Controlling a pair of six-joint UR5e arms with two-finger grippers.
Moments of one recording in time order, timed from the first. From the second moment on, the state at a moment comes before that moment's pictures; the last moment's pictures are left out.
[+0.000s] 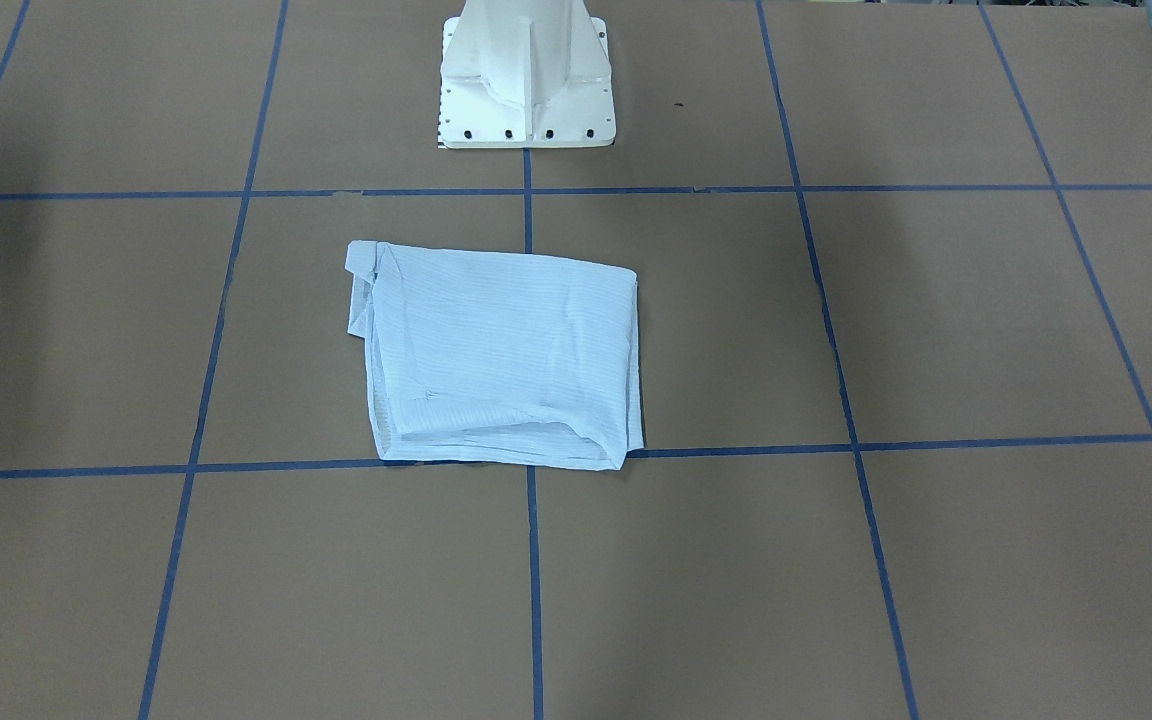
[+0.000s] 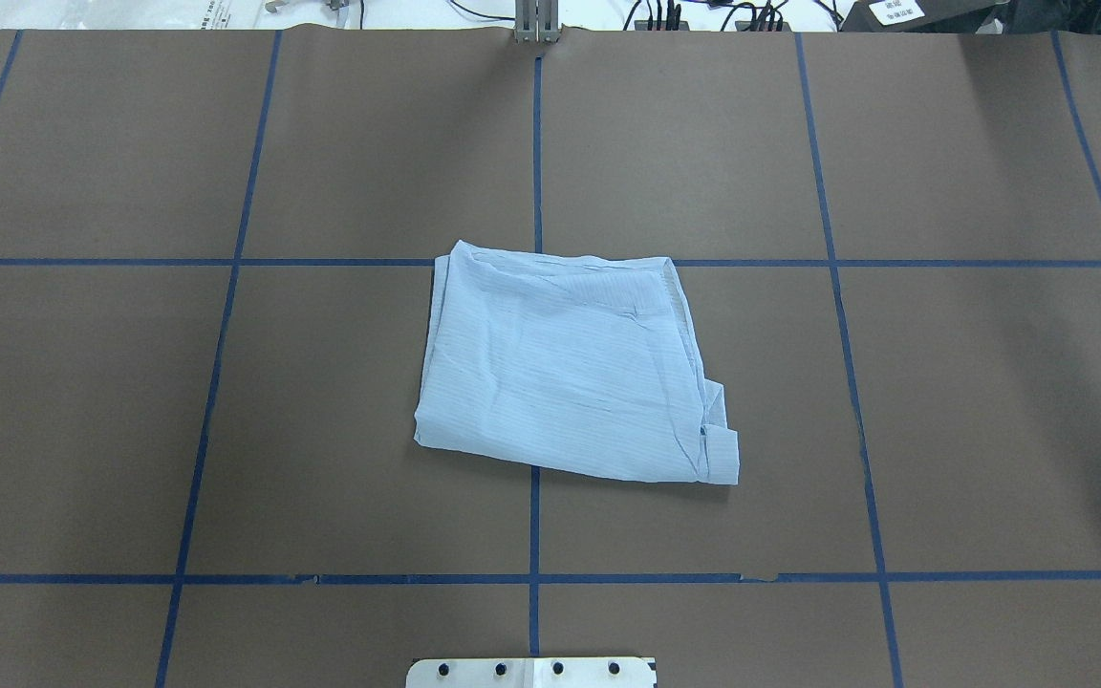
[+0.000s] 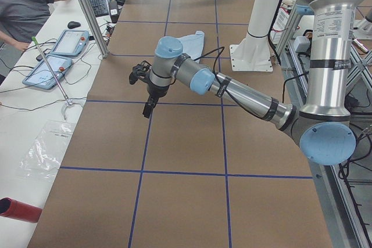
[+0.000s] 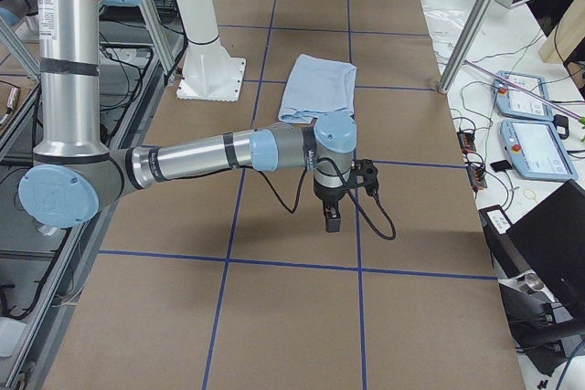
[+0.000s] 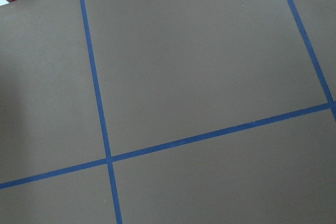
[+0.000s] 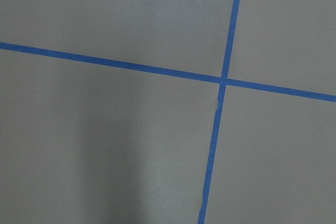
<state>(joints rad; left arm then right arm) -1.39 -1.56 -2.00 -1.73 -2.17 -0.24 1.50 -1.64 1.85 -1.64 2.30 -0.01</state>
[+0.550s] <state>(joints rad) -1.42 -1.42 -1.97 -1.77 -2.16 -0.24 1.55 -1.74 1.83 -1.61 2.31 -0.01</state>
